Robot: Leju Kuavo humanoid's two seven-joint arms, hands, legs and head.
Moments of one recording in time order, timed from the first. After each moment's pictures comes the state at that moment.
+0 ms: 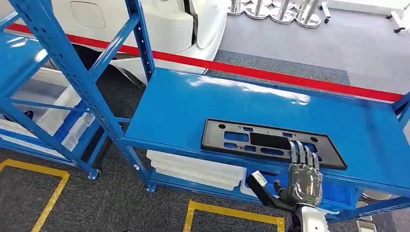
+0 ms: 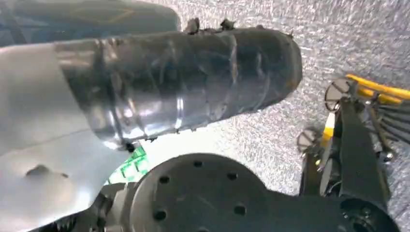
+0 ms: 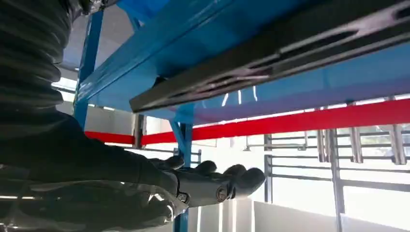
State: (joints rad) left arm -0.09 -0.03 -0.09 -0.22 0.41 0.02 -0.46; right arm -0.15 -0.29 0.57 -1.56 1.16 -0.22 0.61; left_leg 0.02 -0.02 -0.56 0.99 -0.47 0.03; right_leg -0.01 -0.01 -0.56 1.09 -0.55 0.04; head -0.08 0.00
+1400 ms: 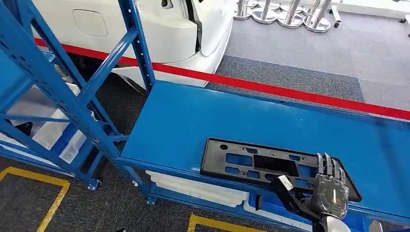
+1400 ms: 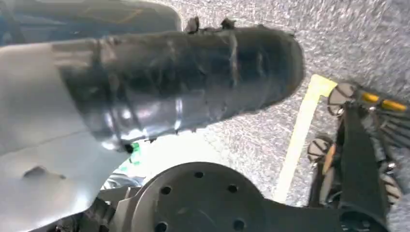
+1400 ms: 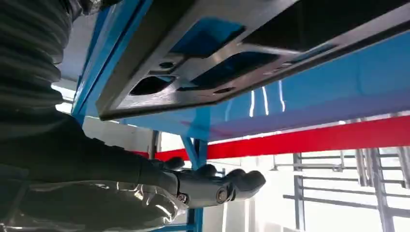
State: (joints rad) left arm -0.09 -0.04 -0.09 -0.21 0.43 0.01 -0.47; right arm -0.07 -0.38 0.48 -1.57 1.04 -0.22 0.65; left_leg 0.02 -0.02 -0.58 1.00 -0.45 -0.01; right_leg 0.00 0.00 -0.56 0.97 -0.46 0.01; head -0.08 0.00
